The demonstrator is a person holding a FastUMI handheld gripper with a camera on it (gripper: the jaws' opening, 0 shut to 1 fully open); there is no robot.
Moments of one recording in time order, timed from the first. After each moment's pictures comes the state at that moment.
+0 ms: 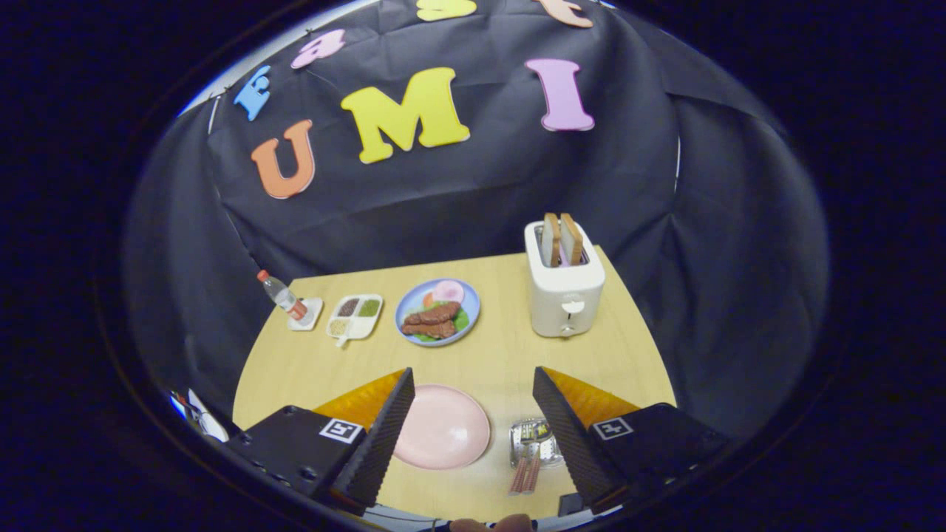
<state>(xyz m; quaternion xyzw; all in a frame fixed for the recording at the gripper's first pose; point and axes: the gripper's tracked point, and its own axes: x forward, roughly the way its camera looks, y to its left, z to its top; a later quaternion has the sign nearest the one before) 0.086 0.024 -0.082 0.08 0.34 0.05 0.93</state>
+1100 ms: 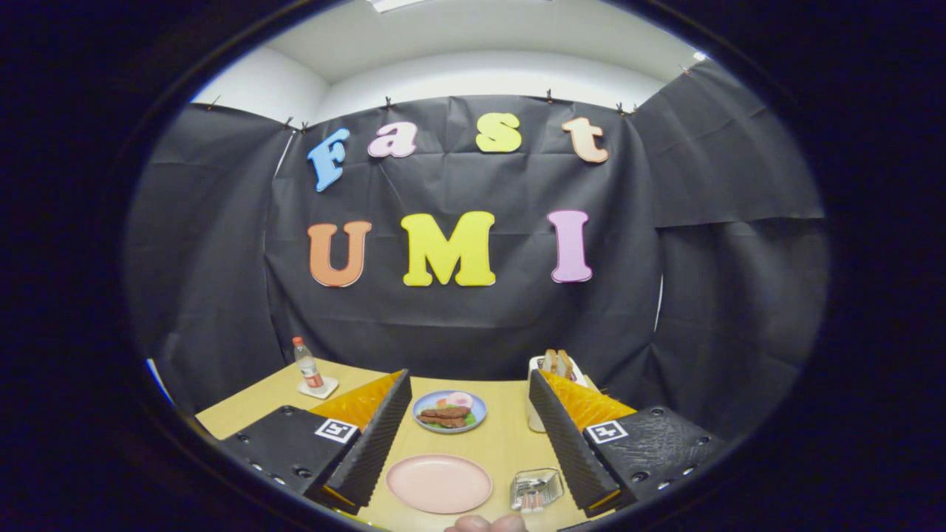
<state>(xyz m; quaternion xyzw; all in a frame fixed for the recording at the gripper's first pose) 0.005 0.050 0.005 0.03 0.08 0.04 1.00</state>
